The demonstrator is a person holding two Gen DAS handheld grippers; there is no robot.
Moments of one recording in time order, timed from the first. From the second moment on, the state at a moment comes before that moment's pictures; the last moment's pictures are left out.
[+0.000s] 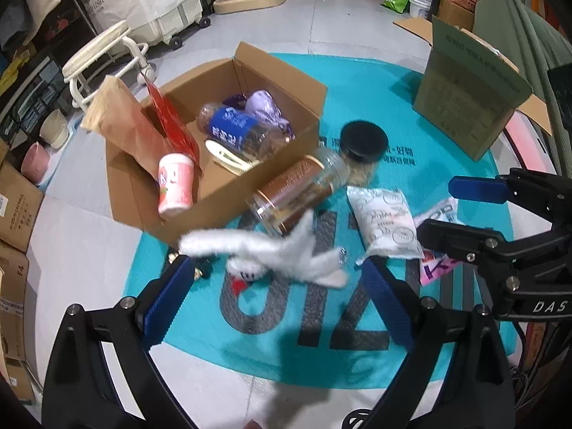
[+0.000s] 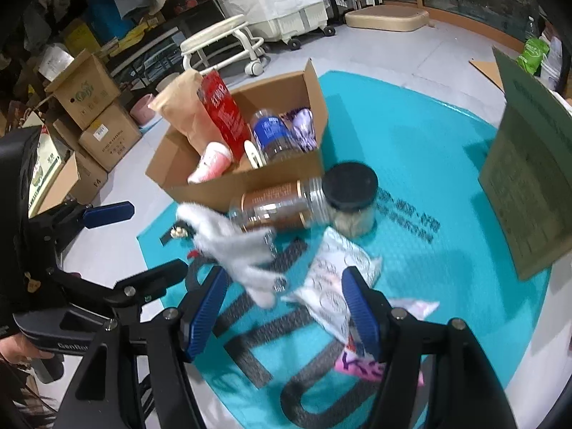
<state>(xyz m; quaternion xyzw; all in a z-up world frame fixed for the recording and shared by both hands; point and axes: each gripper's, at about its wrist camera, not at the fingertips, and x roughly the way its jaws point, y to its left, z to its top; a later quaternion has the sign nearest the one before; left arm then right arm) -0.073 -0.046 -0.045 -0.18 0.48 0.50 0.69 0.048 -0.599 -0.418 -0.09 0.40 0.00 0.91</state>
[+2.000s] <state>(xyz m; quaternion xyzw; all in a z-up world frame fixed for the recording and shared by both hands) -0.097 0.053 -0.187 -0.35 0.47 0.52 0.62 0.058 -0.699 -0.498 -0.19 0.50 -0.14 0.84</state>
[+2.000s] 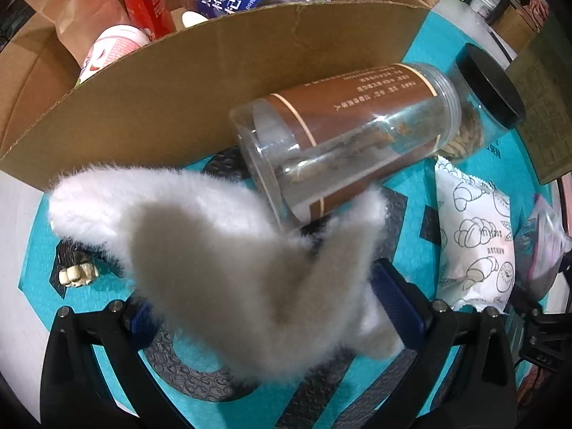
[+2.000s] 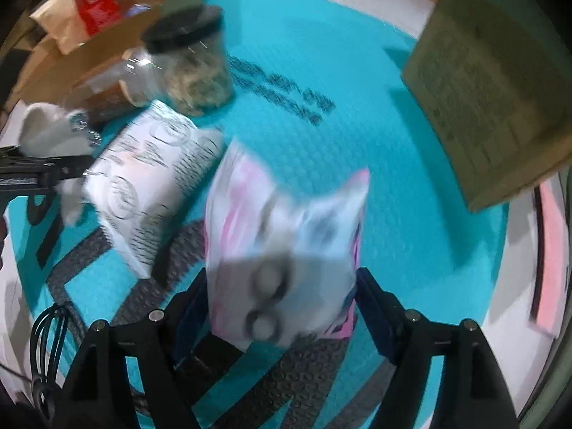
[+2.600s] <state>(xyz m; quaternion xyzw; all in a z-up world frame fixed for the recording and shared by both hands) -0.107 0.049 -0.182 -0.35 0.44 0.50 0.65 0.056 -0.721 -0.479 -0.07 0.44 -0.09 0.89</state>
